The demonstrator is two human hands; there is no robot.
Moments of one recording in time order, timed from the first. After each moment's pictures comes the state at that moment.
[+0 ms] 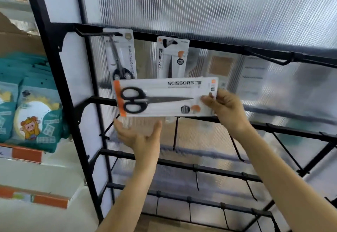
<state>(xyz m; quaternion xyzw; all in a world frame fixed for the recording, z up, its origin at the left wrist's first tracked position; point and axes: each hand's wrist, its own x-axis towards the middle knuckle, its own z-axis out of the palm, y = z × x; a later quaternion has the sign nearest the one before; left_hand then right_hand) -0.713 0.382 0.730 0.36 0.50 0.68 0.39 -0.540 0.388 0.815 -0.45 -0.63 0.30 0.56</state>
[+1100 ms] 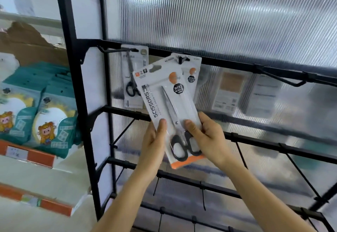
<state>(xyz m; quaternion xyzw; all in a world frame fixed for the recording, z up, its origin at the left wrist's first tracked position) -0.726 0.377 0.760 0.48 0.35 0.66 0.47 -0.595 0.375 0.798 -0.44 -0.70 0.26 0.50</state>
